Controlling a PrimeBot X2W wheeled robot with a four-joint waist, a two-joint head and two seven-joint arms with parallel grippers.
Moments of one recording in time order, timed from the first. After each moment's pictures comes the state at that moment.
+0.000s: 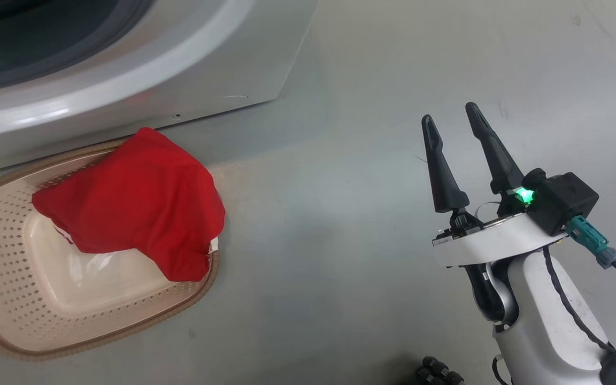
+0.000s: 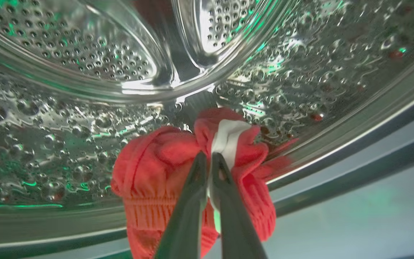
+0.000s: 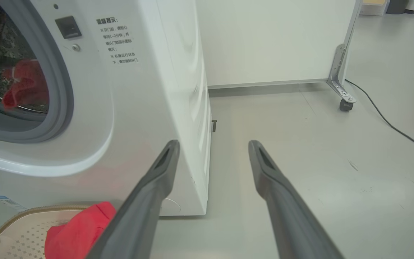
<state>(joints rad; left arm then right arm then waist) -1.09 0.34 -0.12 0.52 -0.30 -0.08 0.52 -0.30 -0.04 0.27 0.08 0.36 0.10 -0.26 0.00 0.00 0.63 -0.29</state>
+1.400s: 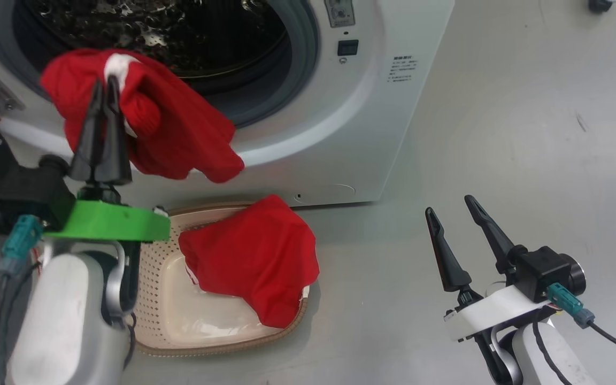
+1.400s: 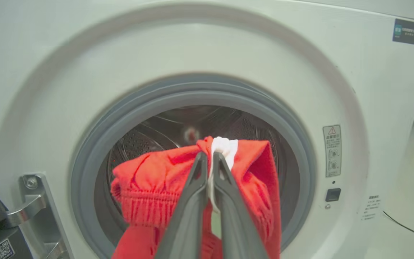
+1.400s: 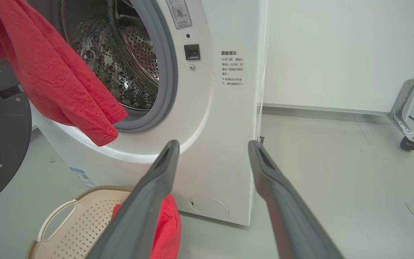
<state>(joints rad) -0.41 0.07 -0.14 0.04 -0.33 0.00 -0.18 -0.10 -0.07 0.24 0.15 0.23 0.11 -0.26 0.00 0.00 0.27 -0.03</state>
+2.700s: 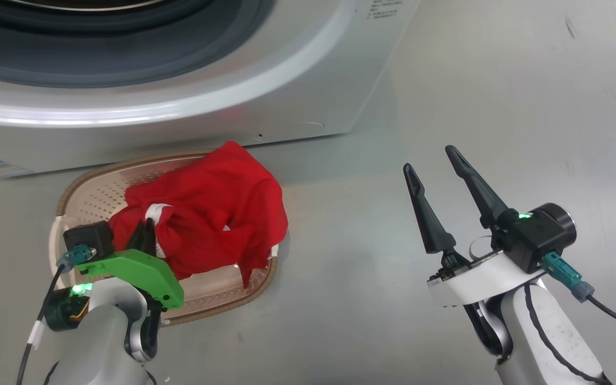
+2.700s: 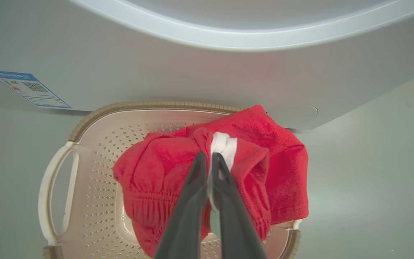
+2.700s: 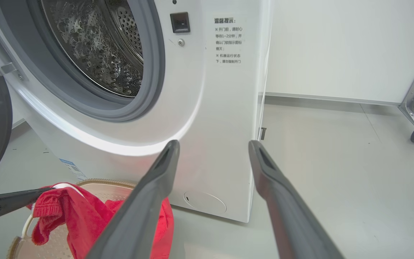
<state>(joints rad) -0.37 0.04 -0.21 0.58 -0.54 0.00 -0.05 -0.20 -0.06 0.29 0.07 0.22 0.12 -0.26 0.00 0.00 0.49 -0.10</state>
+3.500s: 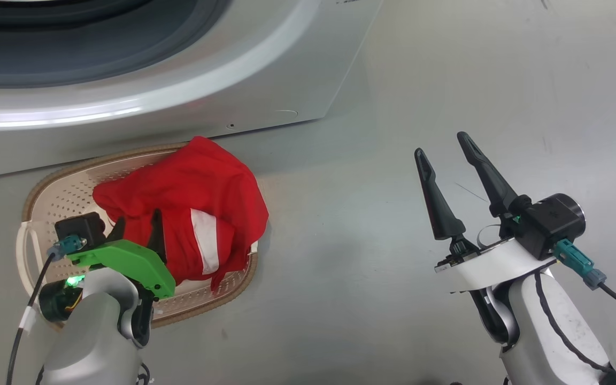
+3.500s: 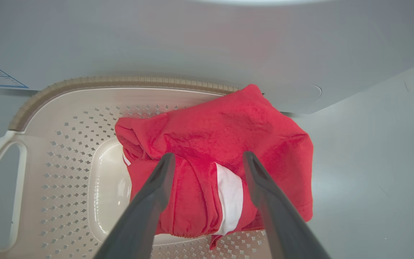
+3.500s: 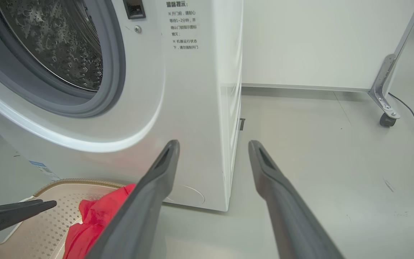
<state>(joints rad) -0.52 0.04 -0.19 0.87 -0.58 -0.06 -0.12 -0.24 -0.06 0.27 0.08 0.24 0.12 -0.26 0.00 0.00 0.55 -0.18</state>
